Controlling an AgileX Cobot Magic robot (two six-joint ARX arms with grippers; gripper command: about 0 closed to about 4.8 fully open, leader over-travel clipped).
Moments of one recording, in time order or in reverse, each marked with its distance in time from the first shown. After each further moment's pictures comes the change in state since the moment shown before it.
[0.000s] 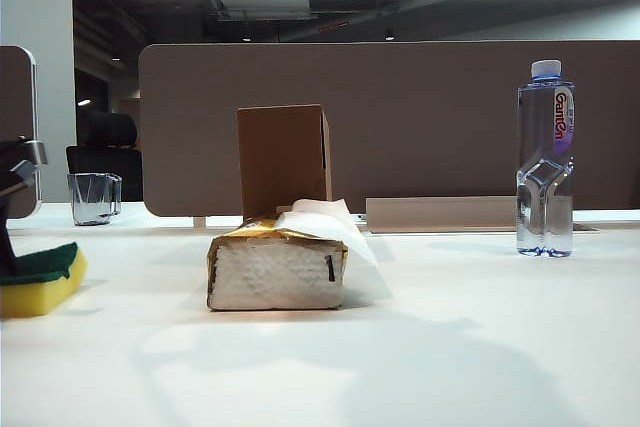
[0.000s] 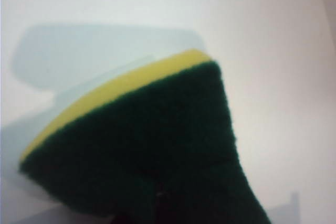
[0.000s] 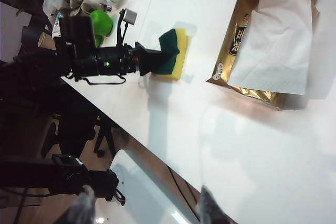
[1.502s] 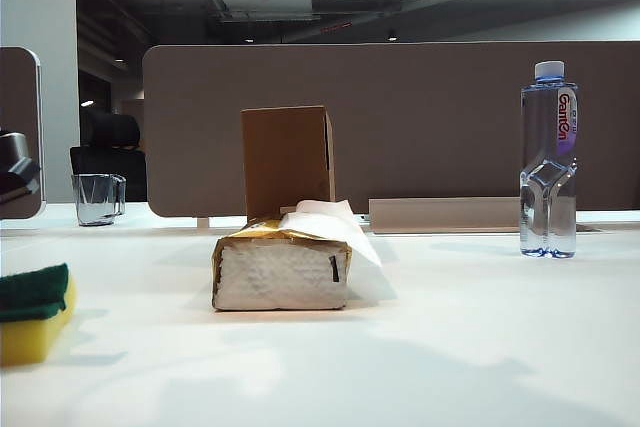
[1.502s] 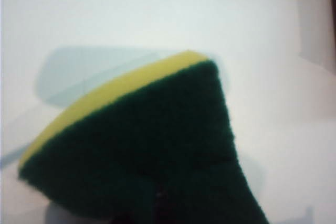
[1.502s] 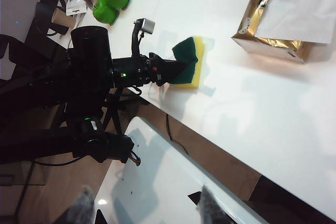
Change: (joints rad) left arm -0.353 -0.422 -0.342 0.036 -0.251 -0.452; right arm 0.000 -0.212 0.000 -0.241 -0.037 -0.047
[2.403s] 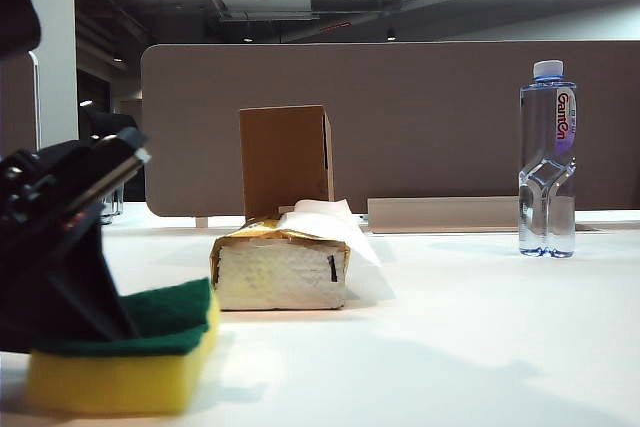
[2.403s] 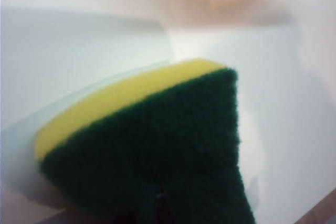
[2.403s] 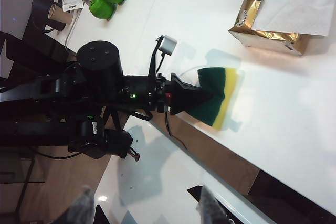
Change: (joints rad) left arm -0.373 0.086 -0.025 0.212 0.059 -0.313; right arm 0.000 0.000 0.000 -0.026 0.000 -0.012
